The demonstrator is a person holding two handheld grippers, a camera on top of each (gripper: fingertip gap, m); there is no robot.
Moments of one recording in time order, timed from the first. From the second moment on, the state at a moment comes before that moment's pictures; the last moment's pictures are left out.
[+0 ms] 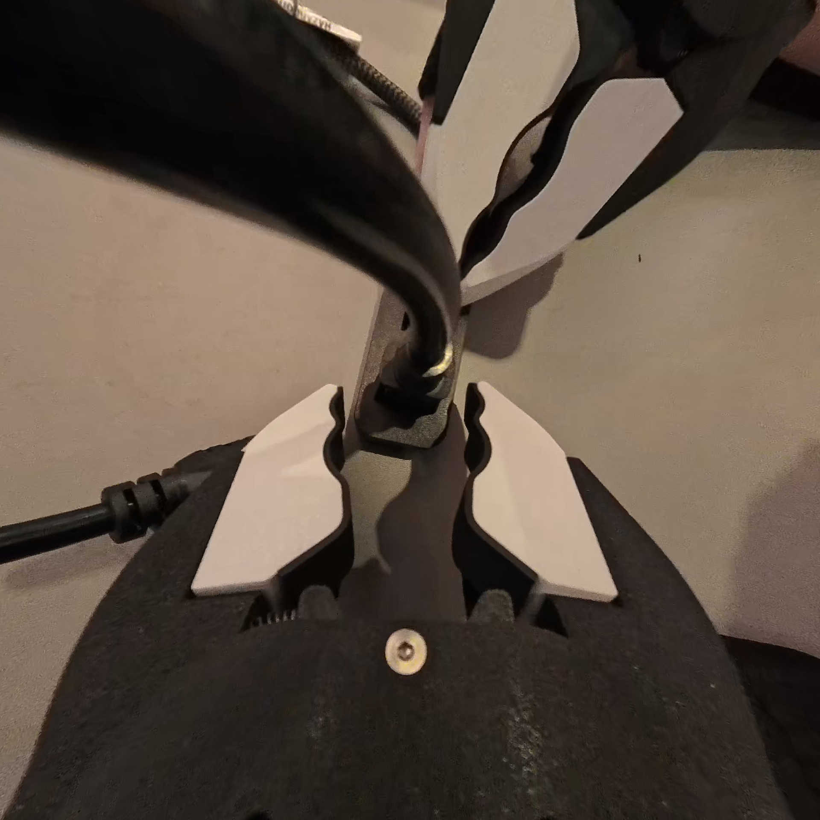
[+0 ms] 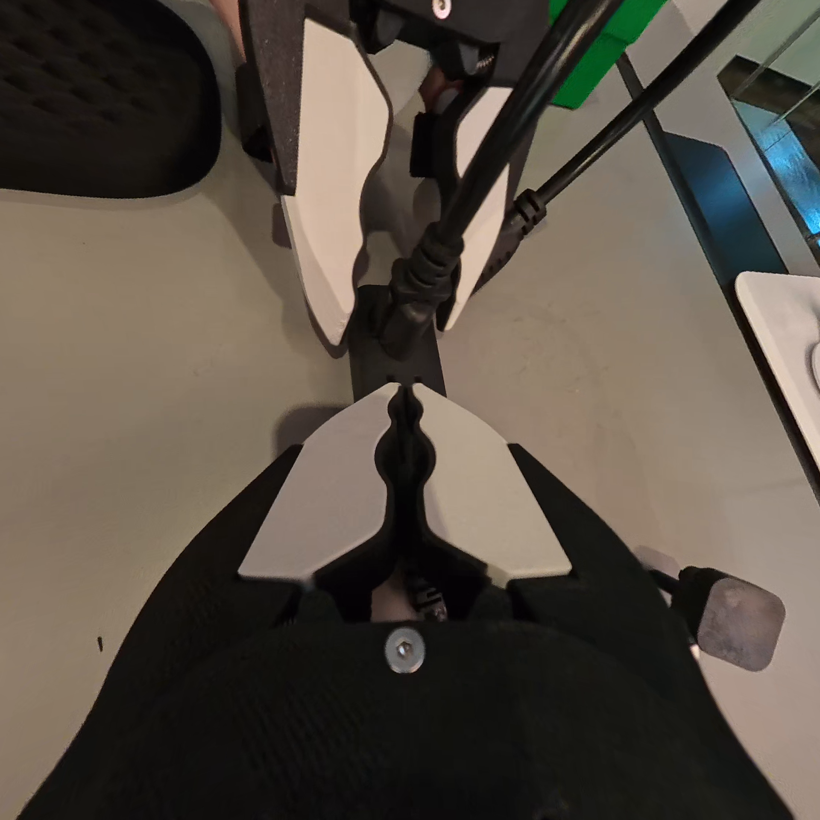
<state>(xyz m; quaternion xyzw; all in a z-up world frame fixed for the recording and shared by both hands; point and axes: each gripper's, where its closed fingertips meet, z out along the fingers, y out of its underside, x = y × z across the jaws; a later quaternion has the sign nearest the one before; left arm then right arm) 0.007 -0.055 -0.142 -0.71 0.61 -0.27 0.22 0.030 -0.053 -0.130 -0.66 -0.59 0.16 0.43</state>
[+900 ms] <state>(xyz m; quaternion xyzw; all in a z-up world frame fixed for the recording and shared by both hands) 0.013 -0.052 -0.140 -0.71 0.59 -0.29 0.25 0.015 -0.061 -0.044 -0.51 -0.55 0.21 0.63</state>
